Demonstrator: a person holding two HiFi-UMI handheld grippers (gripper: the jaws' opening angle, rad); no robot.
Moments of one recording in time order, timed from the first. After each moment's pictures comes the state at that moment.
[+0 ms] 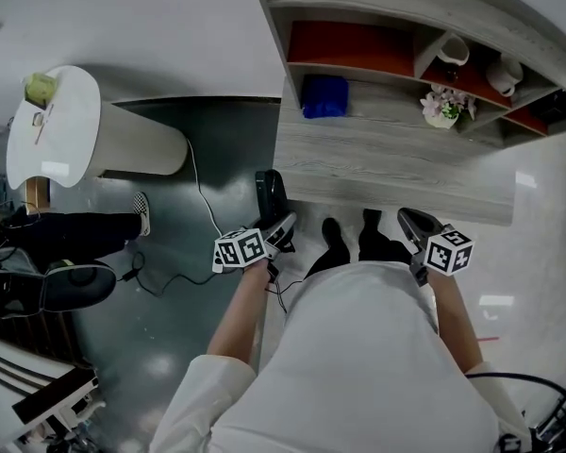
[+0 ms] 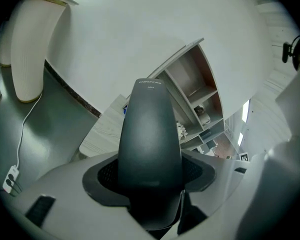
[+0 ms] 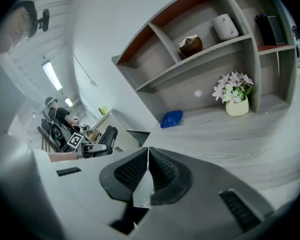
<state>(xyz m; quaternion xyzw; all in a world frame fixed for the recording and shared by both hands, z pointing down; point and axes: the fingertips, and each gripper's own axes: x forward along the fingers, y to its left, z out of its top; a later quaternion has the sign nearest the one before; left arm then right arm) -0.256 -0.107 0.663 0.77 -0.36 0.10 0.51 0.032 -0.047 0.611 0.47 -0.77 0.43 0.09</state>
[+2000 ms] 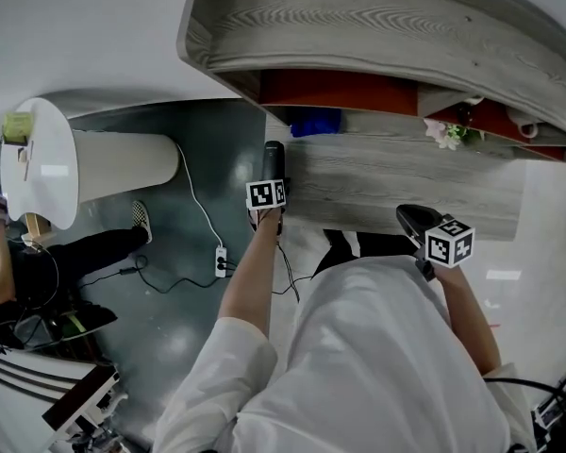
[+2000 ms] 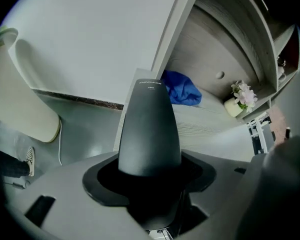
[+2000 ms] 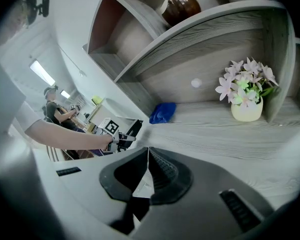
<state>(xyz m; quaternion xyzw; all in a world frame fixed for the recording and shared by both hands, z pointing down) -0.221 -0.286 0.842 0.68 -0.42 0.41 0.44 0.077 -0.154 0.663 0.42 -0.75 0.48 0.17</state>
